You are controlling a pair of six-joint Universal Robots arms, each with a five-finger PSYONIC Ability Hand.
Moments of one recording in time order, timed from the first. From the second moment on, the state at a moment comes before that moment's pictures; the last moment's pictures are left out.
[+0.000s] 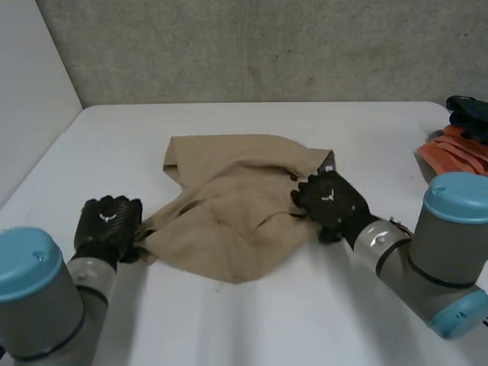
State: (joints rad) left arm 4.29 -1.82 -2.03 3.63 -1.79 3.41; right arm 1.95 -1.11 1.71 -0.32 1.20 2.54; left_hand 0.71 0.77 0.77 0.77 0.59; right_hand 0.54 0.56 0.58 0.58 0.39
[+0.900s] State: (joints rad) left arm 4.09 -2.18 -1.30 3.03 -1.69 3.67; right arm 1.94 -0.96 1.39 0.08 1.25 2.49; left_hand 0.65 0.64 0.62 0.62 0.45; right_hand 0.82 0.84 0.83 0.83 0.62
